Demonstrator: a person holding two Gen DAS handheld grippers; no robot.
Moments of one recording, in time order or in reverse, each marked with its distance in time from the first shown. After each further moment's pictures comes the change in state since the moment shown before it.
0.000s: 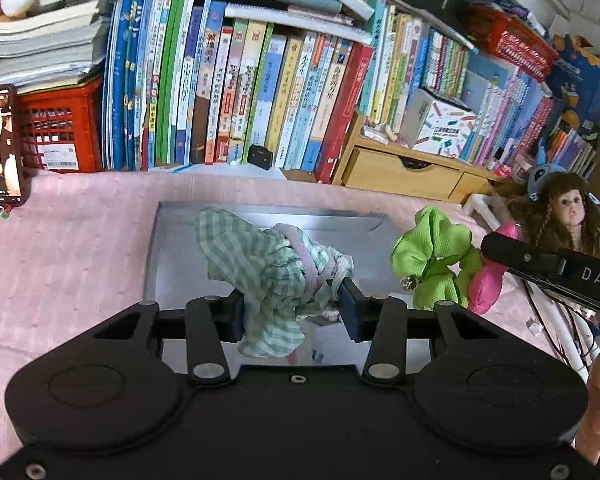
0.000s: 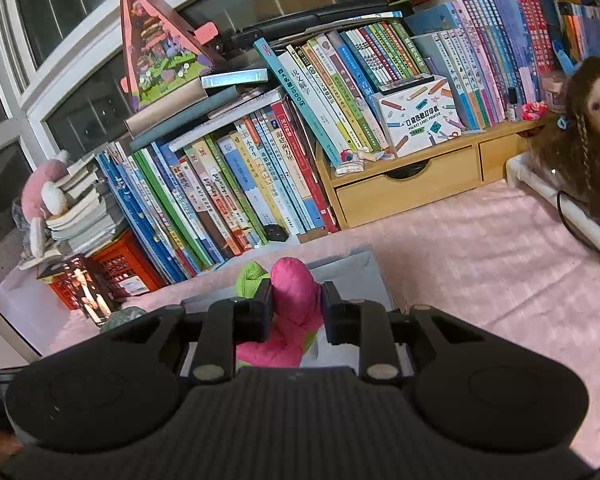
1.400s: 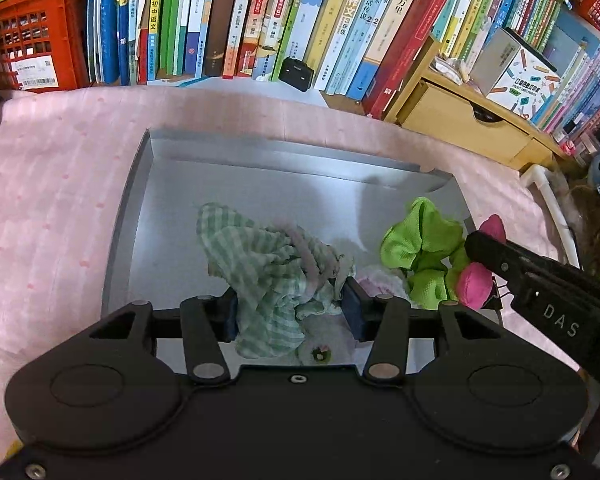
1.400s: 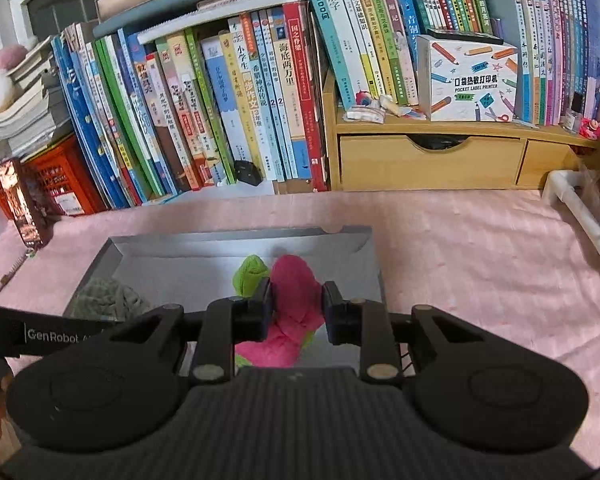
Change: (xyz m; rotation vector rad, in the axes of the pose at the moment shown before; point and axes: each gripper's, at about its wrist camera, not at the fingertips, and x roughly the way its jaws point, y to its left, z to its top) left arm 0.110 0.015 0.019 -0.117 0.259 0.059; right arm 0.111 0.003 -0.006 -0.230 0.194 -0.079
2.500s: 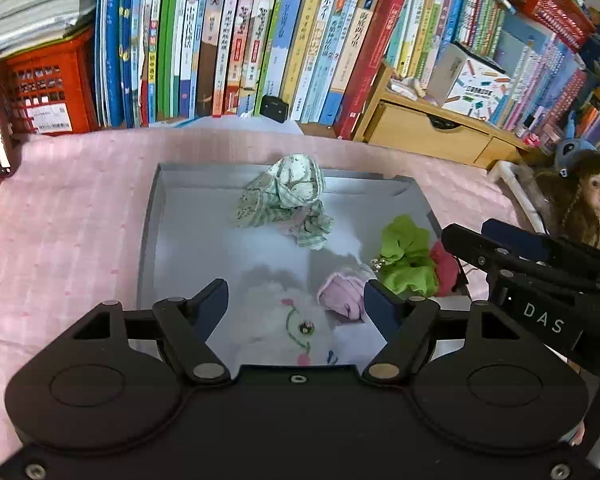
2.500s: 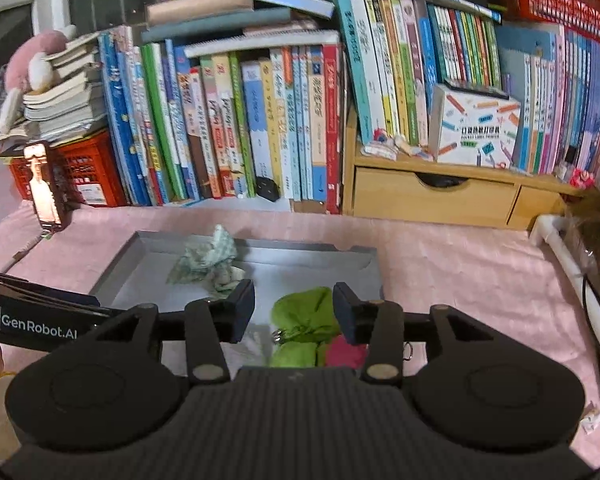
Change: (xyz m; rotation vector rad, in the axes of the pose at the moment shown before) left arm -0.067 -0.003 -0.026 0.101 -0.103 -0.023; right arm -0.049 0.024 -0.005 -0.124 -0.082 -0.006
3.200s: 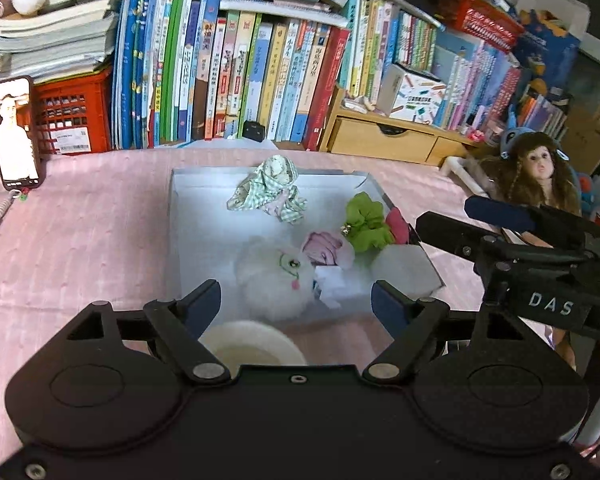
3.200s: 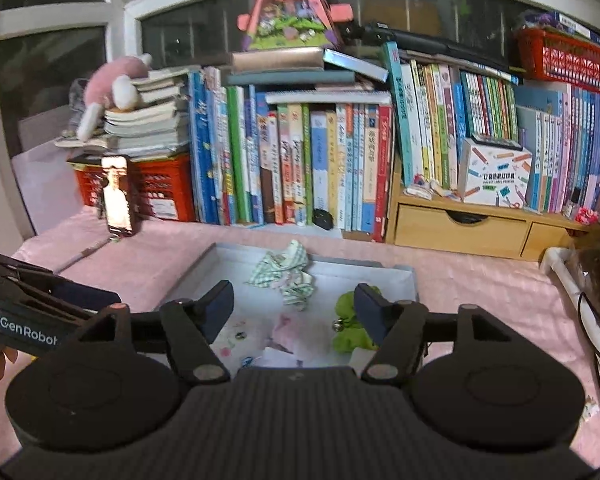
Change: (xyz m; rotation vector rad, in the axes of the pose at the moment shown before) left arm -0.101 0.014 -0.076 0.097 -0.131 -0.074; right arm -0.089 0.038 -0.031 -0.069 -0.145 0.107
